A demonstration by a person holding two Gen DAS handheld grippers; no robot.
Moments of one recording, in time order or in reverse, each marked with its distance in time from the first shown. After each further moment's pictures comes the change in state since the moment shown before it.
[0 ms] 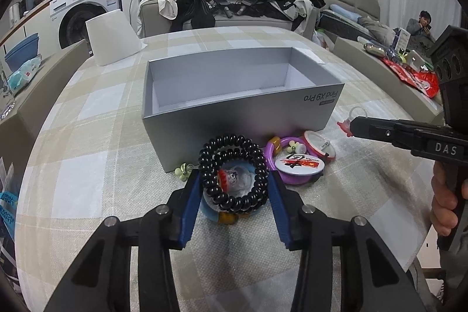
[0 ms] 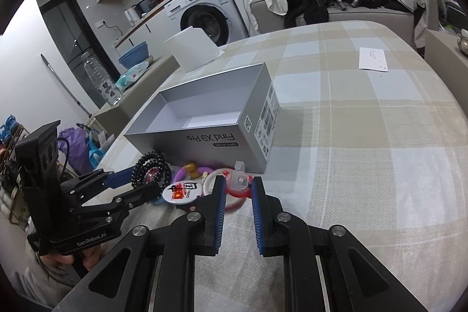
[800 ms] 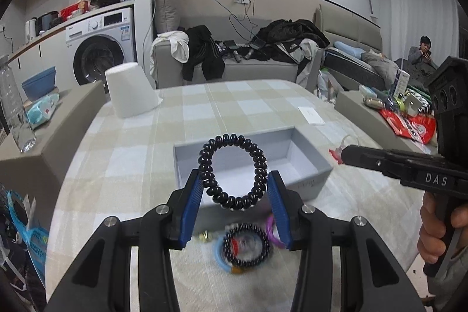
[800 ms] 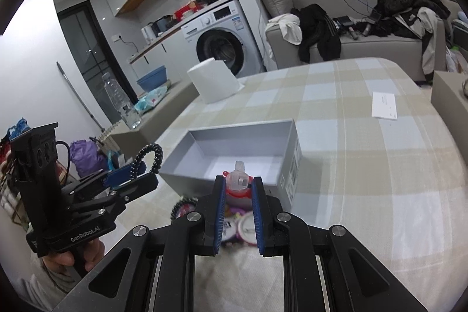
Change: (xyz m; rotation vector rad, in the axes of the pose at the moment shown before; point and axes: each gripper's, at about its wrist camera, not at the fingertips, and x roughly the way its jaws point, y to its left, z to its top) left arm -0.034 0.003 0.051 -0.019 -0.200 0.044; right arm -0.026 0.028 0.040 -0.033 -0.128 0.052
